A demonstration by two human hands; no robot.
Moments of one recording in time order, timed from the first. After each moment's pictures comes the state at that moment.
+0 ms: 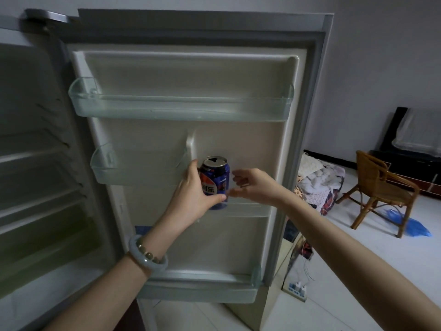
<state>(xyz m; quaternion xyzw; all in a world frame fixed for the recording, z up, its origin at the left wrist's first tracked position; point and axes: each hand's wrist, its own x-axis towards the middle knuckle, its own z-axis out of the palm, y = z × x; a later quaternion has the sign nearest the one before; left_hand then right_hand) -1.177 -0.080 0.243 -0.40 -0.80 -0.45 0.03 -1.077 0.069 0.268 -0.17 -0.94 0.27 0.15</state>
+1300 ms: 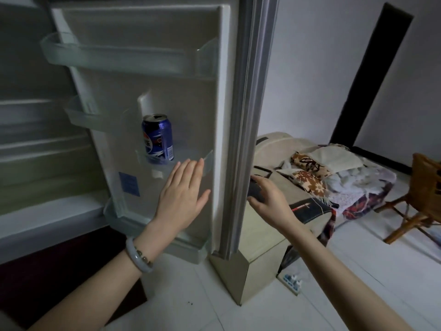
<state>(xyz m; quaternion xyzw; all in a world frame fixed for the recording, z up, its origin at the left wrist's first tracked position) -1.014 -0.007 0.169 -0.37 -0.87 -0.09 0.32 -0.922 0.205 0.159 -0.08 -0.93 0.29 0.23</state>
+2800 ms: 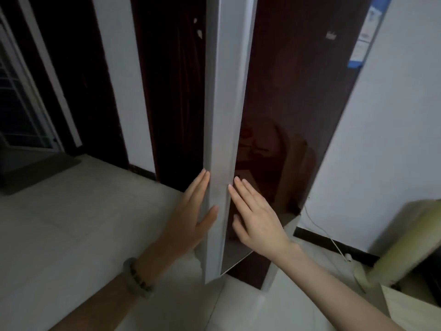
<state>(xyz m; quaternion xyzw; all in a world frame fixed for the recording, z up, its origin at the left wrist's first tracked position) -0.894 -0.314 0.129 -0.01 -0.89 -0.32 0.33 -0.986 -0.153 0.131 0.50 -0.83 0.16 0.22</state>
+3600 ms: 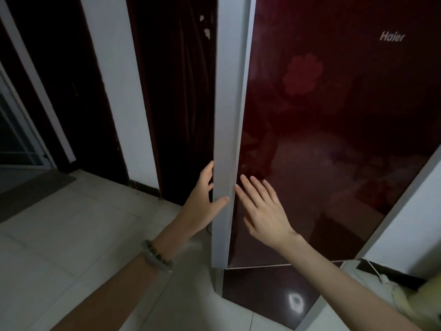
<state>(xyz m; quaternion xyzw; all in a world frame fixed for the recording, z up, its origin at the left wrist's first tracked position) -1.086 -0.549 0.141 -0.03 -0.82 -0.53 0.23 -1.152 -0.377 0.131 0.44 -0.86 -0.04 0.25</state>
